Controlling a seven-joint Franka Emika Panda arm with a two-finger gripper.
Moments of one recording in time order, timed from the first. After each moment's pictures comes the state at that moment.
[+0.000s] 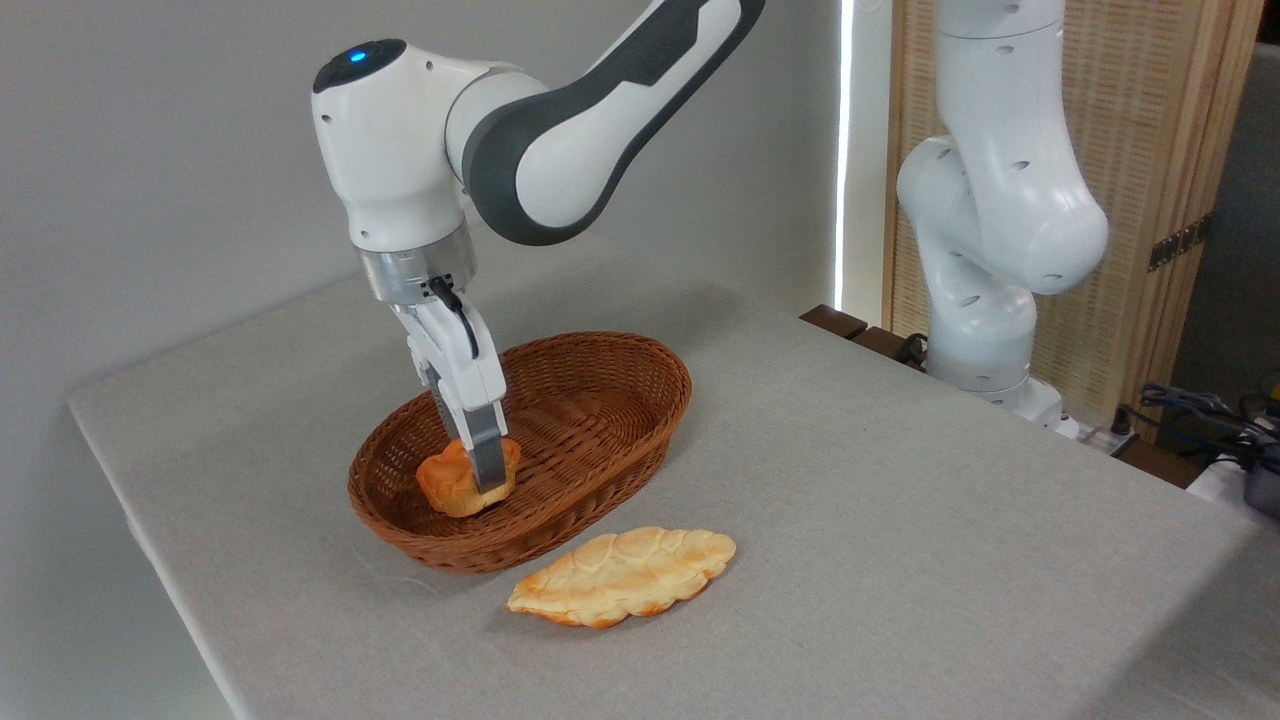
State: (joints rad) arm -0.34 0.09 0.07 -1.95 -0.06 2.04 0.70
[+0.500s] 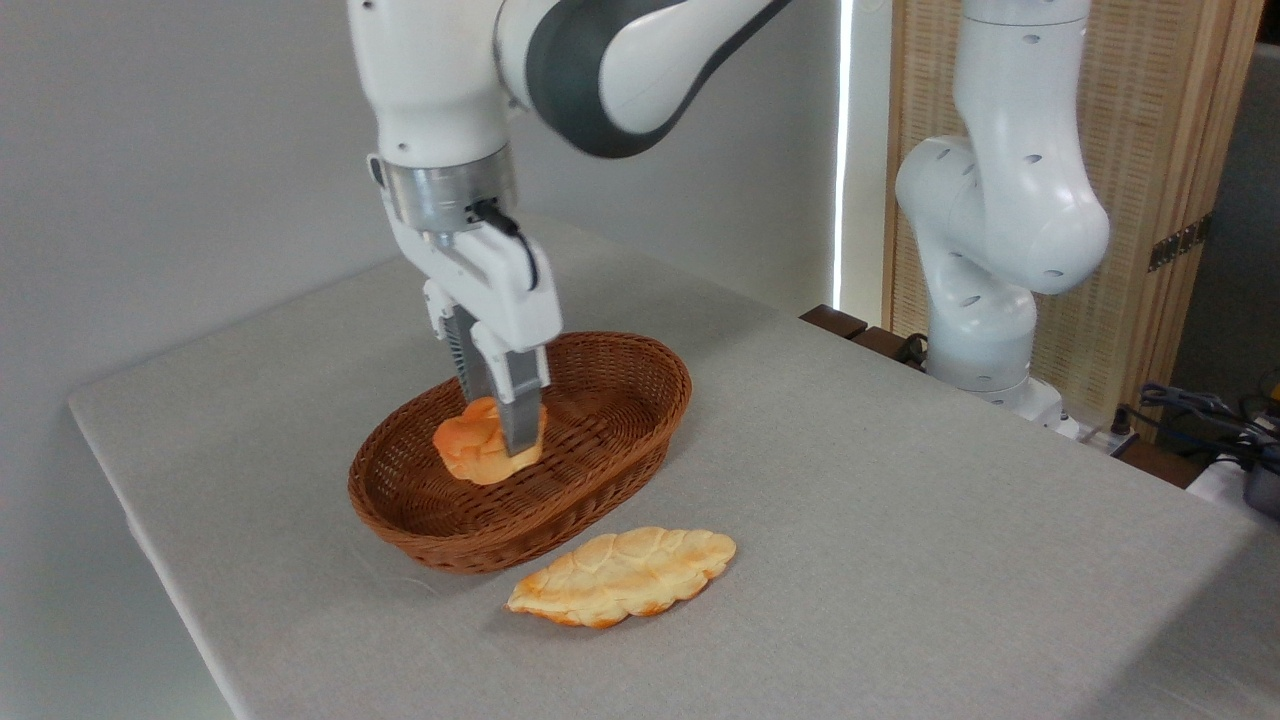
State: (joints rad) arm -0.32 -0.06 0.18 -1.94 -0.06 1.91 0.71
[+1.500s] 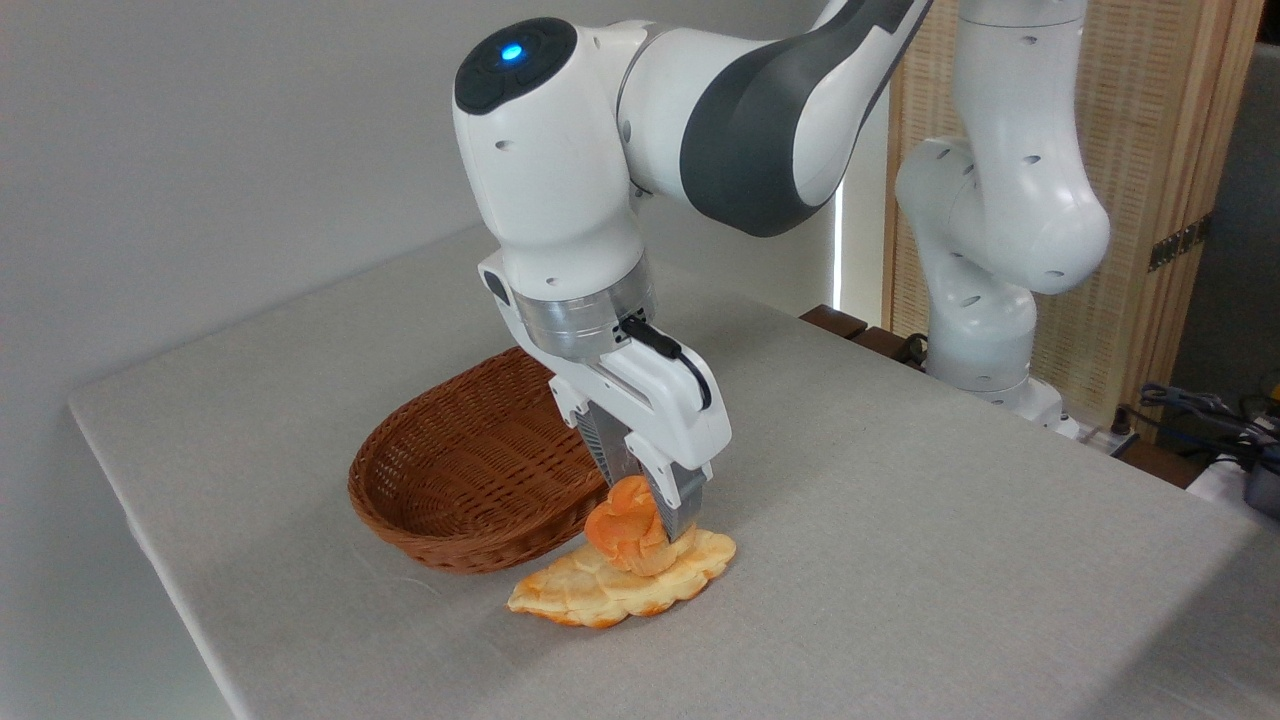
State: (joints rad) arm -0.32 -0.02 0.41 -1.98 -0.06 1.78 0.89
